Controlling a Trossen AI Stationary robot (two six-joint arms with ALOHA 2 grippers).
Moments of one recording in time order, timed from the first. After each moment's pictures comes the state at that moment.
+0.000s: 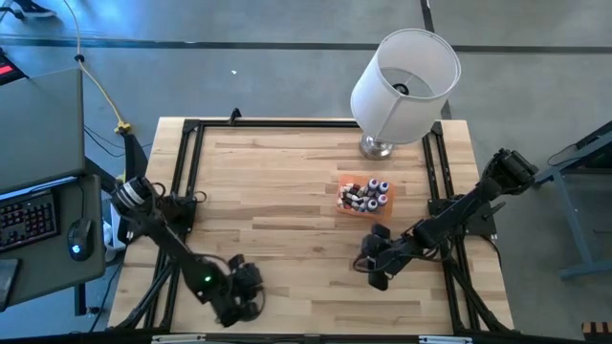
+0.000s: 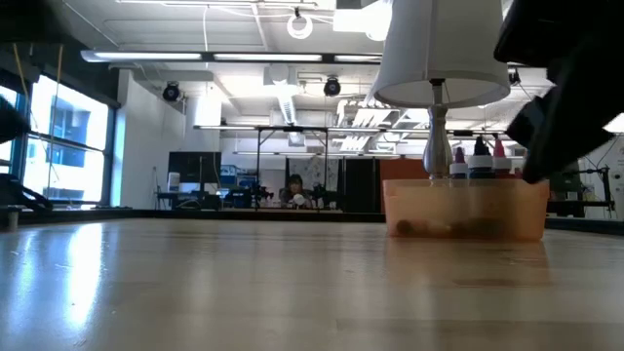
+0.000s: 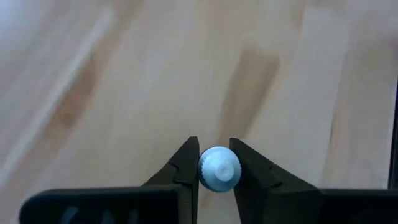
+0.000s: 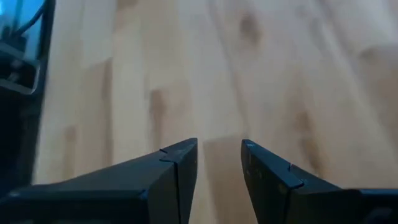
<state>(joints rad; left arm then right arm) -0.88 1.75 0.95 -0.31 -0.53 -1.20 0.60 1.44 0.65 -0.05 0.30 0.78</state>
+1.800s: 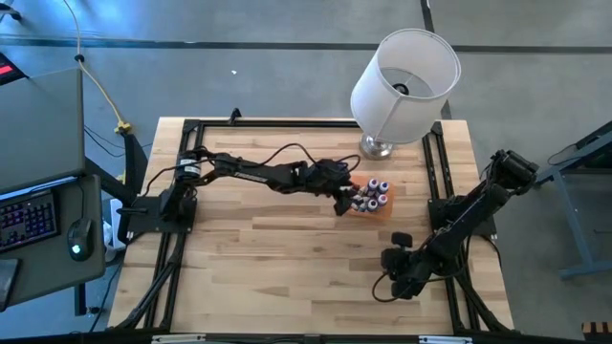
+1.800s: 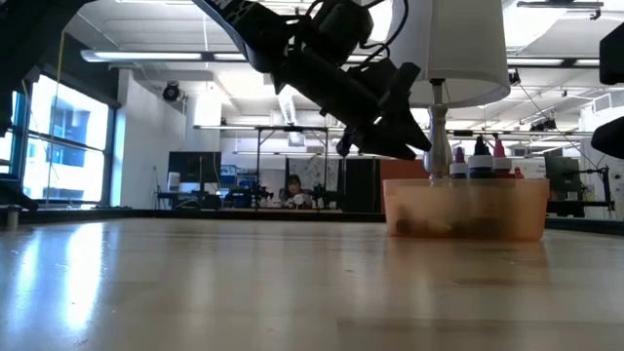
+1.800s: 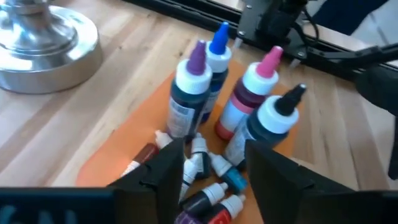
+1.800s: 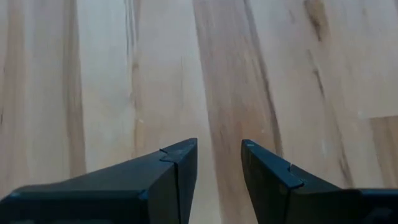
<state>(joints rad) 0.09 2.05 1.45 0.13 -0.03 -0.26 0.82 1.44 0.65 -0.37 0.30 0.94</state>
